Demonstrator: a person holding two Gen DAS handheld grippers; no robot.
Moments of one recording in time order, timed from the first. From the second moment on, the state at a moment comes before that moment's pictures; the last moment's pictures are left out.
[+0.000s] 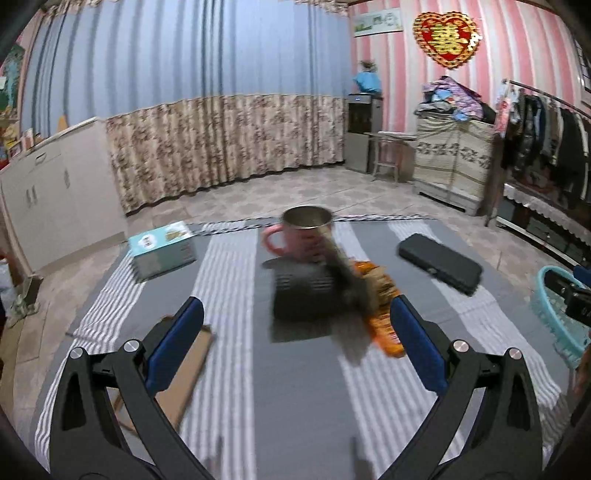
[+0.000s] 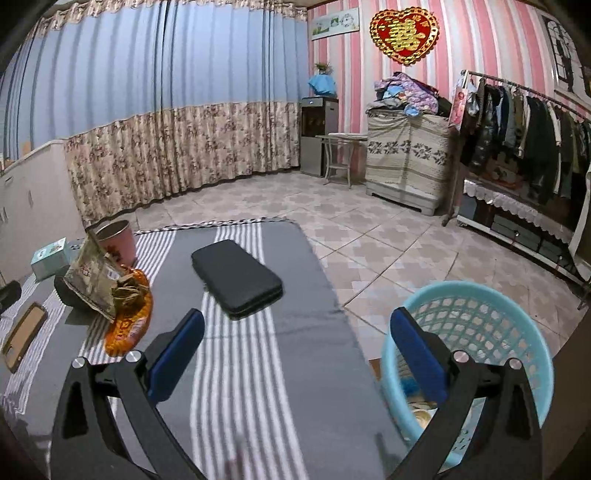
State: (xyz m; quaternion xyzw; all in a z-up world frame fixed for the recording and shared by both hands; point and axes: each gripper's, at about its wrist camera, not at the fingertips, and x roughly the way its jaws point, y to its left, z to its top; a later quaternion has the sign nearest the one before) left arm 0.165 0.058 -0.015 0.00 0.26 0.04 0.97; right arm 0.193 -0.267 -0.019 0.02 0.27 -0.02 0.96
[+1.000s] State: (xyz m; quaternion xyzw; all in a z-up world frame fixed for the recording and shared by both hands) left arm 0.259 0.052 -0.061 0.01 0.36 -0.02 0.93; right arm 0.237 -0.203 -0.044 -0.01 0.32 0.02 0.95
